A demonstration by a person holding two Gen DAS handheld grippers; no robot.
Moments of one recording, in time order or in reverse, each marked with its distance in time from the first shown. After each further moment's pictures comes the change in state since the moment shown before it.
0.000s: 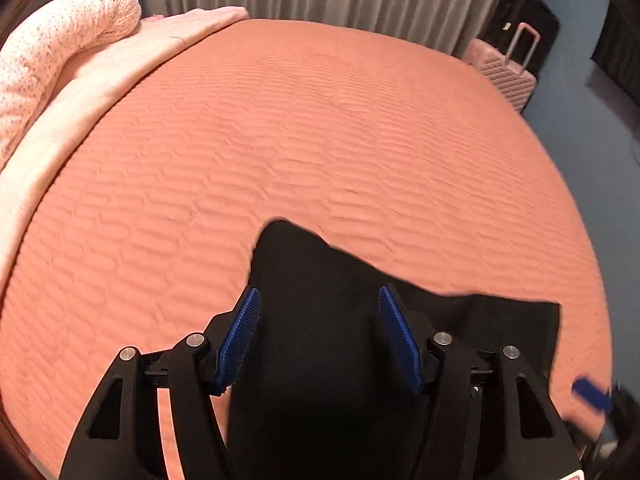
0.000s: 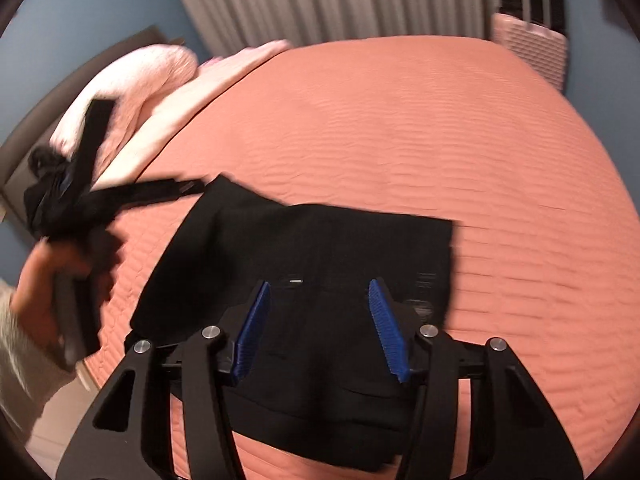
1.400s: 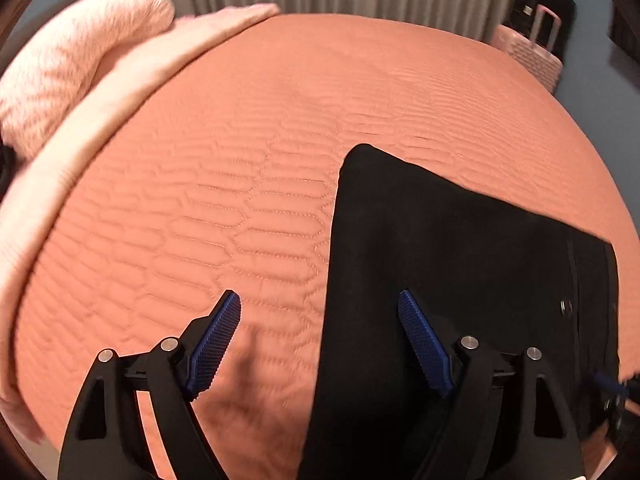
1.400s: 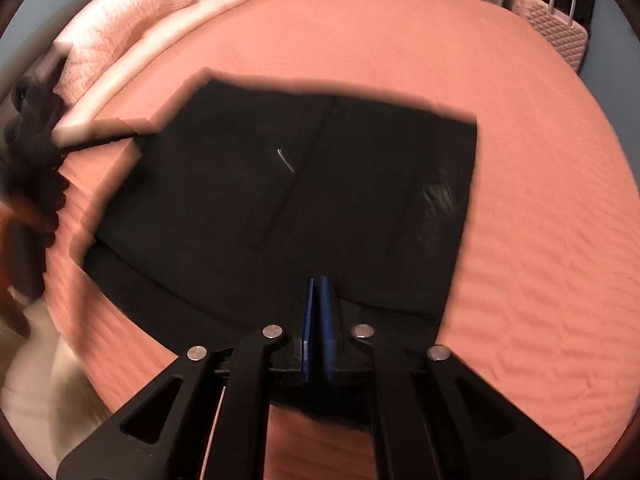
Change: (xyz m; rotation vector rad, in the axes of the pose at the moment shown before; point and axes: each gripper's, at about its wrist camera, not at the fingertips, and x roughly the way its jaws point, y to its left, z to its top) left arm -0.008 0.034 -0.090 0.046 0.022 0.166; right arm -0.002 -0.042 -0.082 0.032 0.161 -0.011
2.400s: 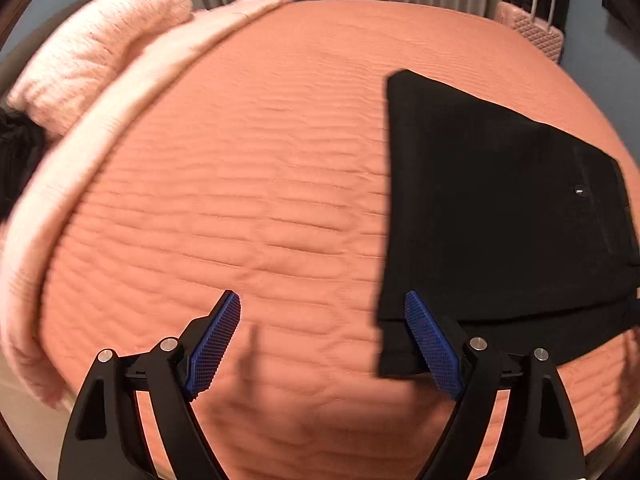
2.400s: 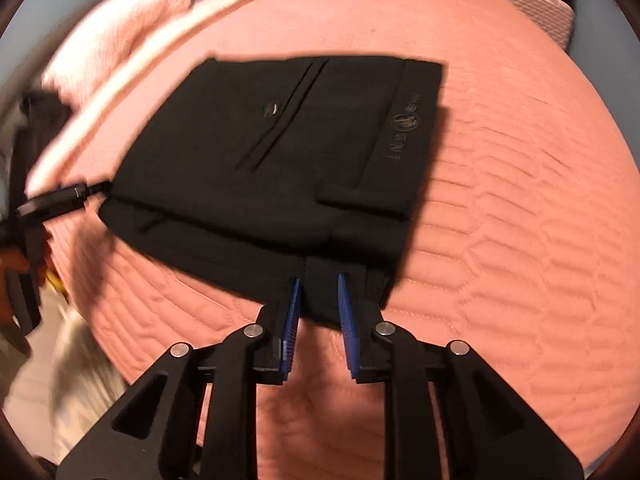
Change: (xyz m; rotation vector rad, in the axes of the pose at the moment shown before) left arm -0.037 0.032 -0.091 0.014 0.040 0.150; right arm -0.062 -0.019 -0.058 0.005 0.034 -0.075
